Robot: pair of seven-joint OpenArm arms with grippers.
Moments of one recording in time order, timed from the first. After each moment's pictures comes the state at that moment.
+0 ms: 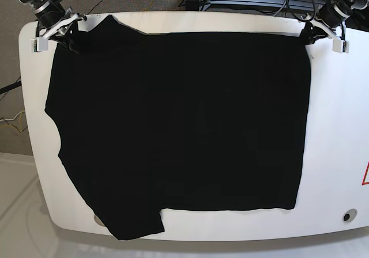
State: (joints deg) left arm 34.4 -13.5 -37.8 97.4 -50.0 -36.2 50.6; right arm -36.3 11.2 42.0 105.3 54.5 39.5 -47.9
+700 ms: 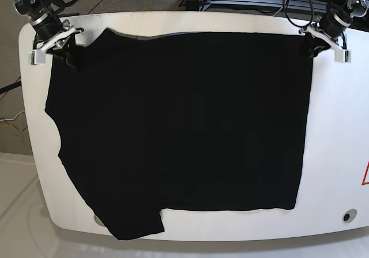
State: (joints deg) left arm 29.9 -12.9 -37.3 97.3 -48.7 -35.3 48.0; right arm -30.7 11.5 42.1 105.3 52.6 39.5 -48.0
